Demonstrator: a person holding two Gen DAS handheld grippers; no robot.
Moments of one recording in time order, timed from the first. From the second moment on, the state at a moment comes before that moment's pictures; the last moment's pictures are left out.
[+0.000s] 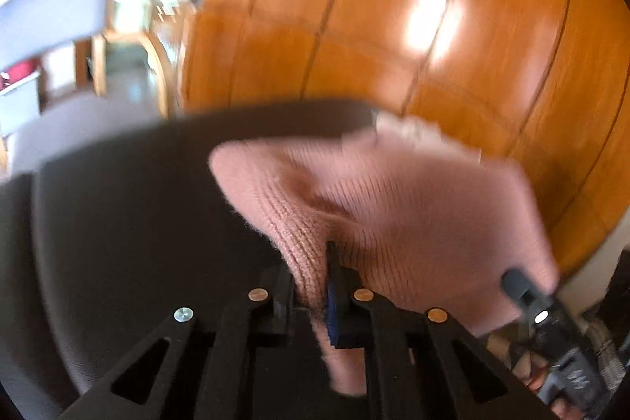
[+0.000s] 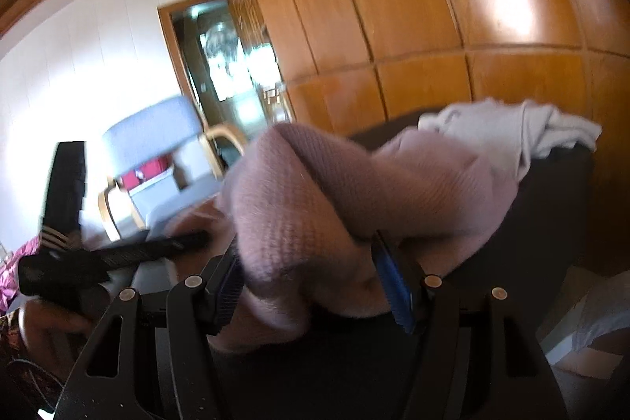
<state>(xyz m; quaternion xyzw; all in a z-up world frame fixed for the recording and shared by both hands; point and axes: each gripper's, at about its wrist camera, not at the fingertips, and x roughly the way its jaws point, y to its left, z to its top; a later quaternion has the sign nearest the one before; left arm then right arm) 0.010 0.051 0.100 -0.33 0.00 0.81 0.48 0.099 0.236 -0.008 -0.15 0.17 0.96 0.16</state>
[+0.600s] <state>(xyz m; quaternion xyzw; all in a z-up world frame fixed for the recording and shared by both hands) -0.029 -0.178 0.136 -0.27 -0.09 0.89 0.35 0.053 0.242 -0.012 -0.23 0.19 0.94 0.17</state>
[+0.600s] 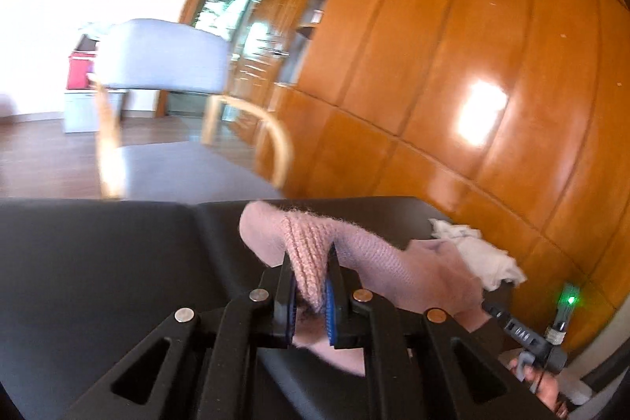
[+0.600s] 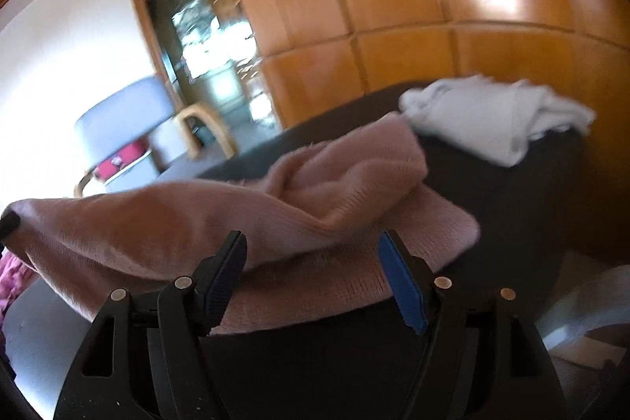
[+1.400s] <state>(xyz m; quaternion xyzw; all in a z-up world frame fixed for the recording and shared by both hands) 0.026 -0.490 0.055 -0.27 -0.16 0.95 0.09 -0.100 -0.031 -0.037 -0.34 -0.03 0.93 -0.12</state>
